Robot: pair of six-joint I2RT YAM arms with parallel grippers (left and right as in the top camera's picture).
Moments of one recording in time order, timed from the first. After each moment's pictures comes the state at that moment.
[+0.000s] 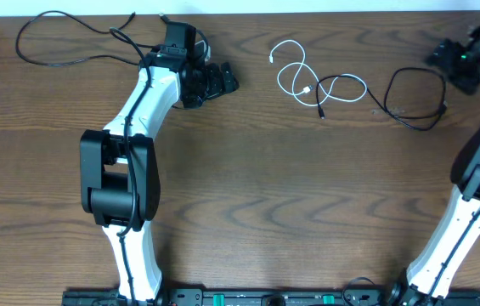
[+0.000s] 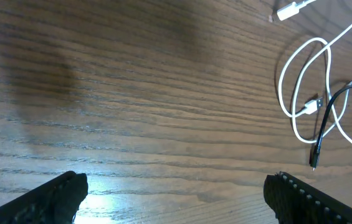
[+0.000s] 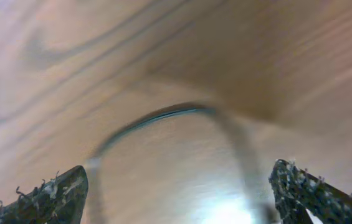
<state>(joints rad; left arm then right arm) -0.16 2.12 1.65 -0.68 0.39 -0.42 -0.38 2.39 2.06 -0.78 -0.16 0.28</state>
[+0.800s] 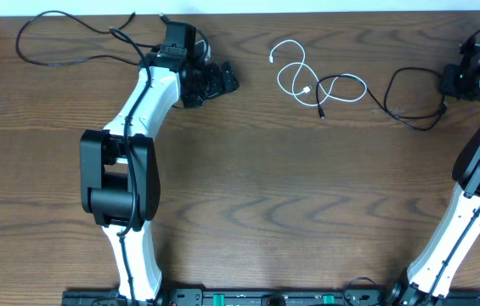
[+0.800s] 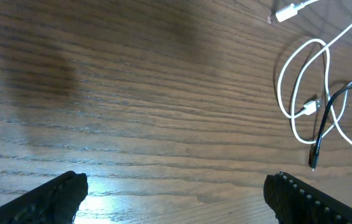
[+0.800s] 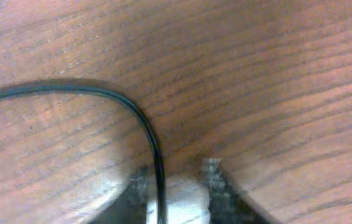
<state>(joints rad) -0.16 2.12 1.65 -0.68 0.39 -0.42 -0.39 2.45 2.00 -0.73 -0.07 -0.06</state>
